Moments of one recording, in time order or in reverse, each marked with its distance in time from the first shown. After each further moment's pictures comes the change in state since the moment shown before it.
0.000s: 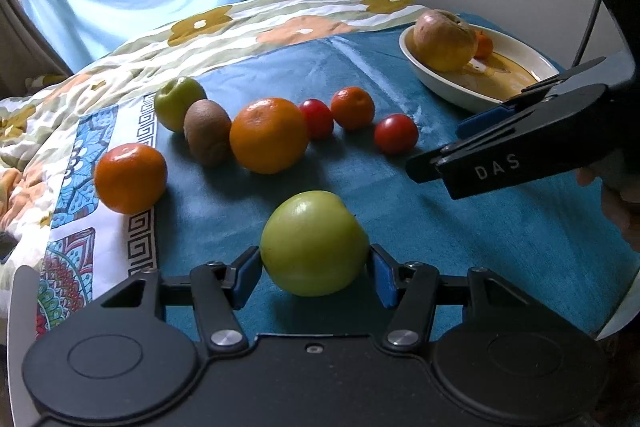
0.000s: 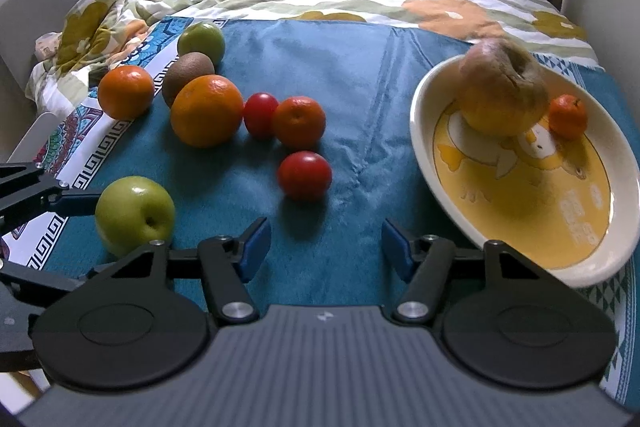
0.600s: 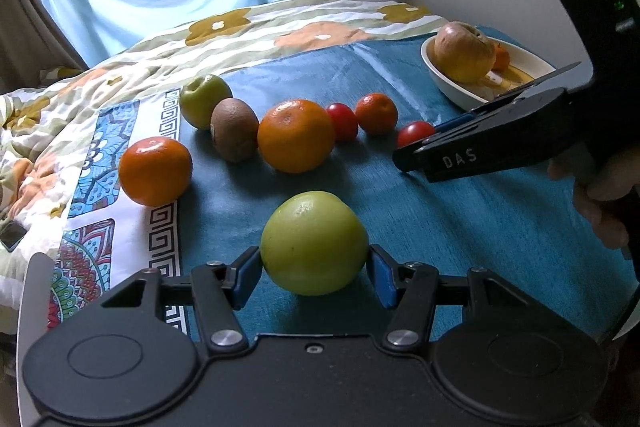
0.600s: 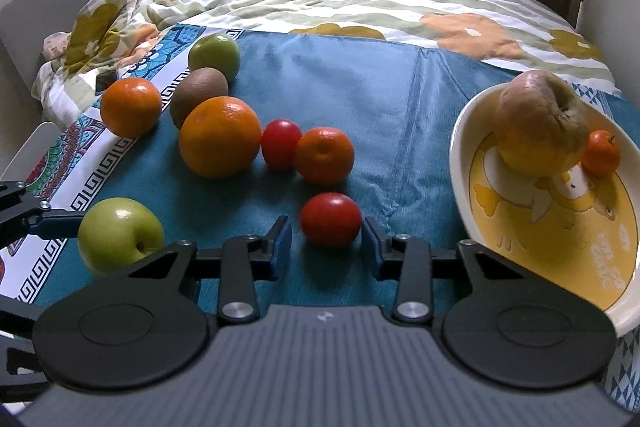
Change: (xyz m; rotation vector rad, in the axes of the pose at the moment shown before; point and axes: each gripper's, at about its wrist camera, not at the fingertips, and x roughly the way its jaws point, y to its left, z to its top) left arm -0.005 0.012 -0.004 -0.041 -0.021 0.024; right arm 0.021 0.014 0.016 -0.035 -0.033 0.017
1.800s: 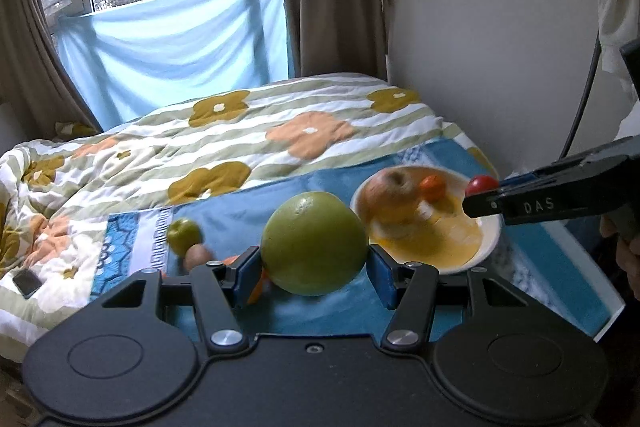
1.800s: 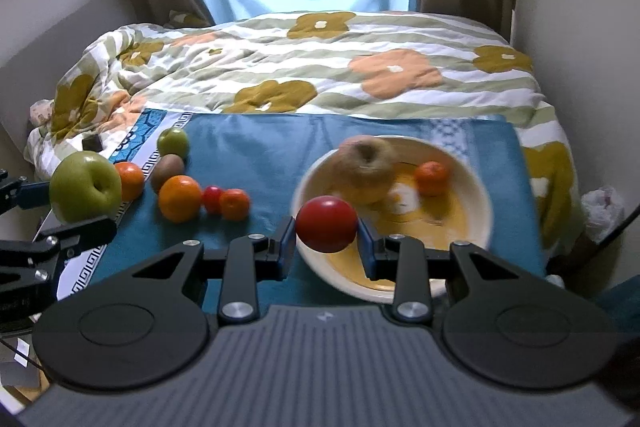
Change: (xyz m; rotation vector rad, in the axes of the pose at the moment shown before) left arm -0.102 -0.085 0.089 -0.036 -0.192 0.024; right arm -0.161 -0.105 0.012 0.127 -0.089 -0.062
